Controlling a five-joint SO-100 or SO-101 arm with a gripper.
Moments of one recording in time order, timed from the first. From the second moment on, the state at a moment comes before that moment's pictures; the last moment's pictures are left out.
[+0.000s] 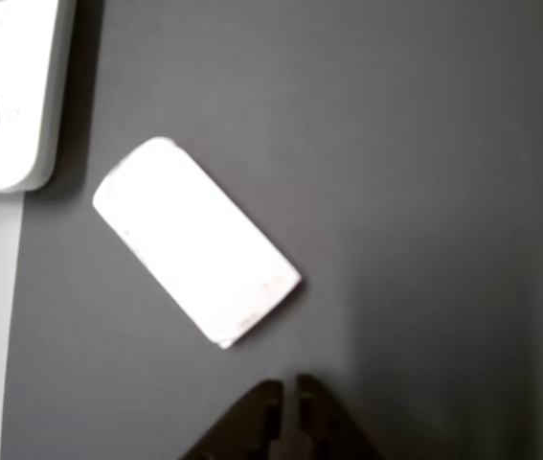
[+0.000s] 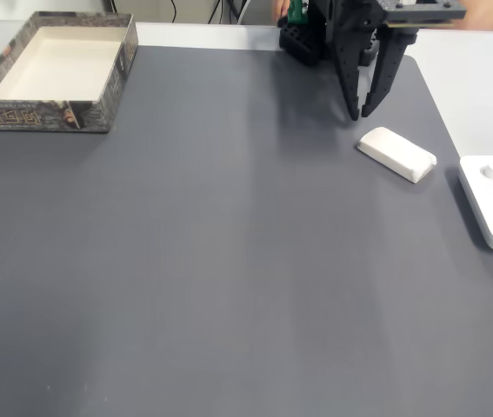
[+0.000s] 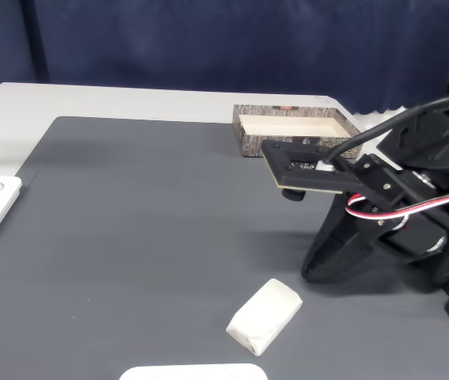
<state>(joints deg) 3.4 188.4 176.0 76.1 -1.7</state>
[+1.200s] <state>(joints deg) 4.7 163.4 157.1 80.6 3.5</state>
